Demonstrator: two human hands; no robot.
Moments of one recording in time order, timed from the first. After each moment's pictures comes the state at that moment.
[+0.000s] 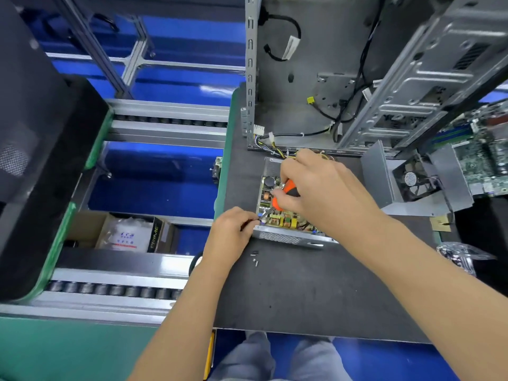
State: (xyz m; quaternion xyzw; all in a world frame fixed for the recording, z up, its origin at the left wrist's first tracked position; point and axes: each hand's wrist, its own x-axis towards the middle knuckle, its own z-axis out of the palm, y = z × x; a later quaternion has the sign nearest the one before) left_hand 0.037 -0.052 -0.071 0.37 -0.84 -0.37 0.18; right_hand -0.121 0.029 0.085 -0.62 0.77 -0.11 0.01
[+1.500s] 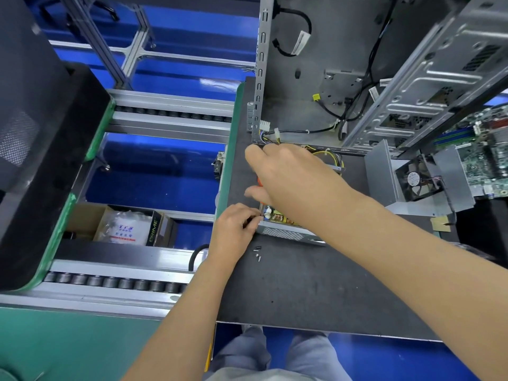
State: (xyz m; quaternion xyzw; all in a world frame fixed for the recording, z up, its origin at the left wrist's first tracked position) left_hand 0.038 -0.047 -0.074 0.36 -0.83 -0.35 0.23; right_hand -0.089 -0.013 0.108 -0.71 0.70 0.05 0.00
